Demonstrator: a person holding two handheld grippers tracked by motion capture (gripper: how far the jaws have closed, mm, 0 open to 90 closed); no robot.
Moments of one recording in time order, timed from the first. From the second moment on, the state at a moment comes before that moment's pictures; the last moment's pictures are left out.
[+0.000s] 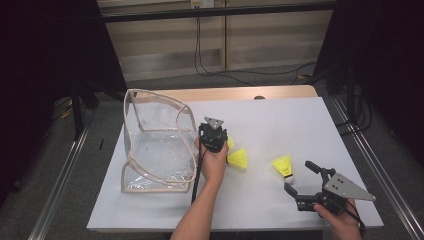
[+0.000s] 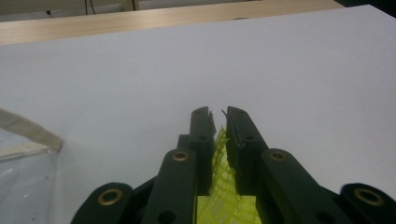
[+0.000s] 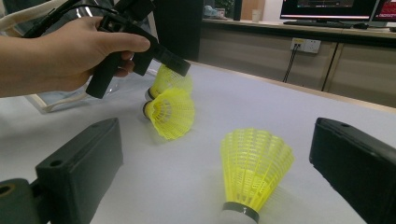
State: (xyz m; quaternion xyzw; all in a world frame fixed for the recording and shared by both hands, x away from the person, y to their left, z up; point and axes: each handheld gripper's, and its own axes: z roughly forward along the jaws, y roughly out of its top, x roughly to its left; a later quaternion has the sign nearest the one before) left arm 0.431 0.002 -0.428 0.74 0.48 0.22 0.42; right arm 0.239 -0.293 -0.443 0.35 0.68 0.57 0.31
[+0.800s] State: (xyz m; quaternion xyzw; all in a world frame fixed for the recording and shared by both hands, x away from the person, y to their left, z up) left arm 0.432 -0.006 -0.433 0.75 0.48 0.19 0.42; right arm 0.239 -0.293 -0.443 0.35 0.68 0.57 0.31
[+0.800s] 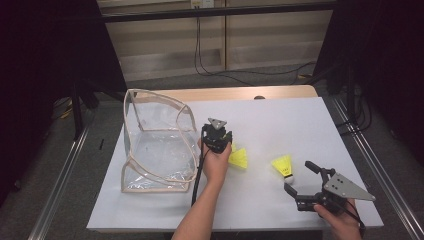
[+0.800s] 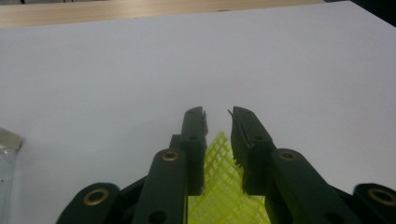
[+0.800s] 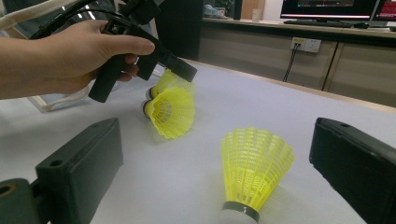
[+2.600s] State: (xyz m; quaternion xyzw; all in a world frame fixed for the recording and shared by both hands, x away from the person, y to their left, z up) left arm 0.438 -0.009 -0.430 0.75 0.48 0.17 0.43; right arm 0.239 -0.293 -0.443 0.35 0.68 0.57 0.31
